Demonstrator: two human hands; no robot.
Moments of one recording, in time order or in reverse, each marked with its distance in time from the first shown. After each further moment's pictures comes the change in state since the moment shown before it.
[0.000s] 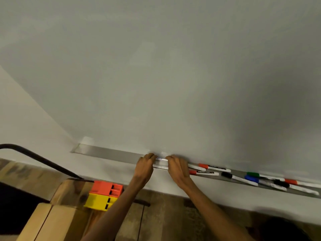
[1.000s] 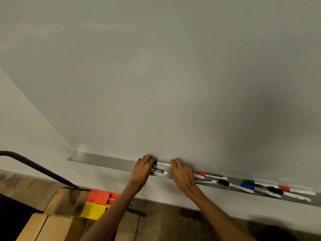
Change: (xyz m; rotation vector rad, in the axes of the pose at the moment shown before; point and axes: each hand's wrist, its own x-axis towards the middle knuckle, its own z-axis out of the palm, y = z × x) left_hand 0.009 -0.004 -0.024 -0.005 0.011 0.134; right_hand -0.003 0.018 -0.025 -0.187 0.034 -0.083
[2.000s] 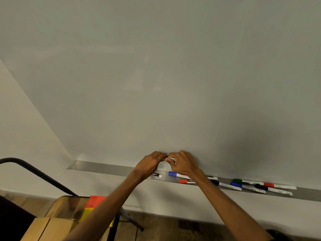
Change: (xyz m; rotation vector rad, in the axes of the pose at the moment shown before) left_hand 0.020 0.057 -0.071 -0.027 0.060 0.379; right_hand 0.016 0.031 -0.089 0.336 0.050 -0.059
